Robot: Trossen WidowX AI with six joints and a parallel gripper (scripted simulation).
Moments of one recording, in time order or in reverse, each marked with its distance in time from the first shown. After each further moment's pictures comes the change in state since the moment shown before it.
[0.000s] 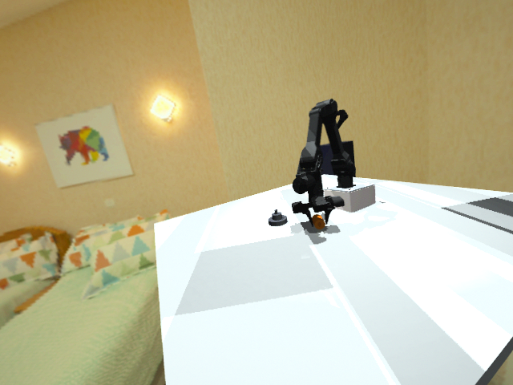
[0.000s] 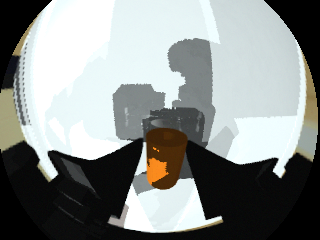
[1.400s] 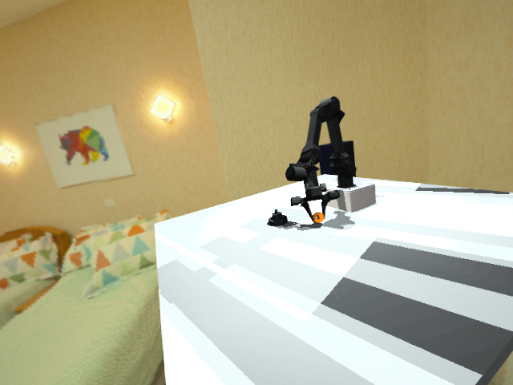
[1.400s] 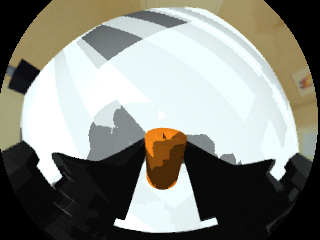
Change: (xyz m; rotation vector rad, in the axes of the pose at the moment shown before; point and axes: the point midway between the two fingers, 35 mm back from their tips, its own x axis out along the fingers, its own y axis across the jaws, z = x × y) arm -0.014 -0.001 -0.025 0.001 -0.451 0.000
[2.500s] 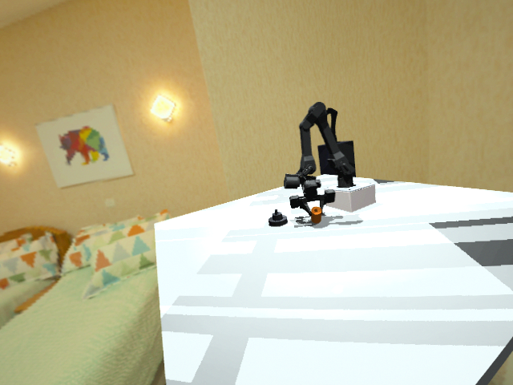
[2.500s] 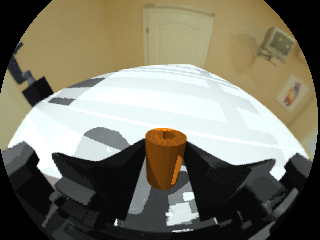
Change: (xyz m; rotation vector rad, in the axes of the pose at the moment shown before) arm -0.017 0.001 -0.034 -0.004 -0.558 0.005
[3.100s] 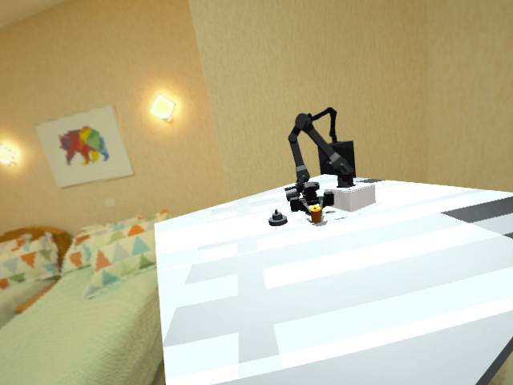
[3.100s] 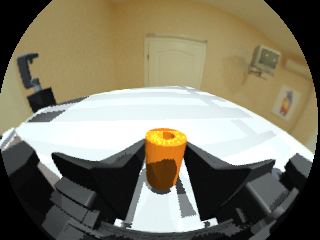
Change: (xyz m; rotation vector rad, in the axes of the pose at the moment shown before) arm -0.011 0.001 -0.014 -0.002 -0.265 0.001
